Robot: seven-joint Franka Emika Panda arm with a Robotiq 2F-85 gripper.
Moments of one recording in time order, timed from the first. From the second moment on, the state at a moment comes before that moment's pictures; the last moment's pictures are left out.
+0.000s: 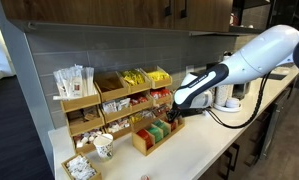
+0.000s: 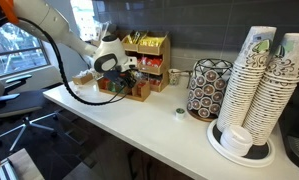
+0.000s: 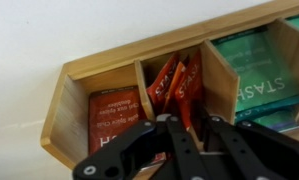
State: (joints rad) arm -0.06 0.33 0.09 -2.01 0.24 2.77 -0.13
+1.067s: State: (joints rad) arm -0.06 0.33 0.07 -2.01 0.18 2.77 -0.12
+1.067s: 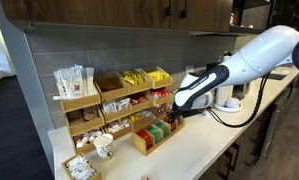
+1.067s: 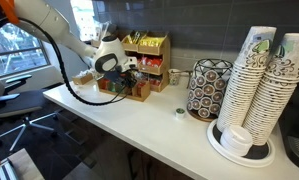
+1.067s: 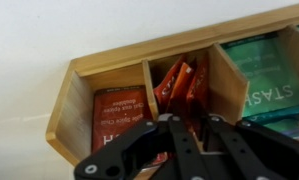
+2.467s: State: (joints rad) arm -0.01 0.27 0.04 -2.03 0.06 2.77 -0.05
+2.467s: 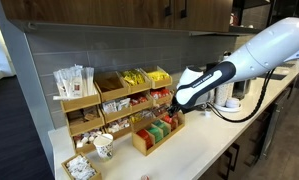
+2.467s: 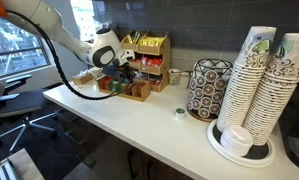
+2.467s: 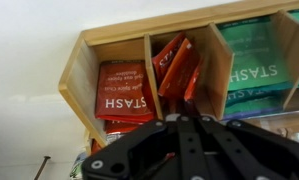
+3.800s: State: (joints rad) arm 0.01 -0.06 0.01 -2.24 -0.07 2.36 -0.20
